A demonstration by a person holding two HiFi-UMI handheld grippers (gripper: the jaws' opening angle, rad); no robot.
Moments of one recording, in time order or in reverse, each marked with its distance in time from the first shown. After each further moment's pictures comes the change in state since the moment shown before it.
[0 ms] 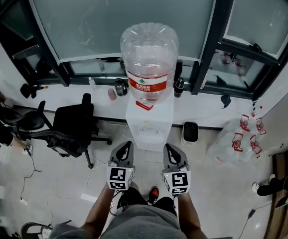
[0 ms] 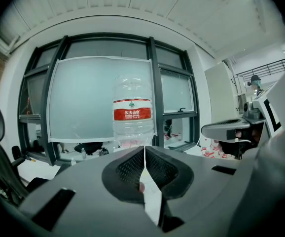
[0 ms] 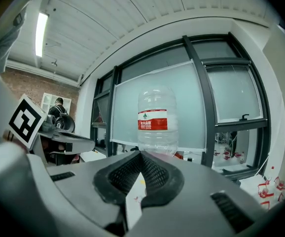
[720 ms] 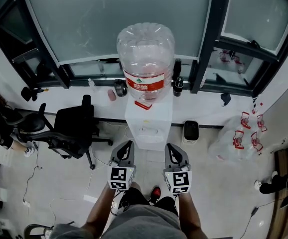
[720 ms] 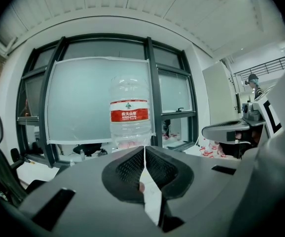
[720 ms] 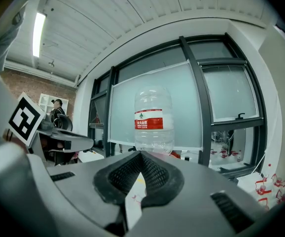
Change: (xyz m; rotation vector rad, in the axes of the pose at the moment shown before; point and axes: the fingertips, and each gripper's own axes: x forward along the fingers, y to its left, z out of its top) left arm 0.002 -0.009 0.004 0.016 -0.001 -0.013; right arm -0.008 -0.010 -0.005 0.015 -0.002 -0.028
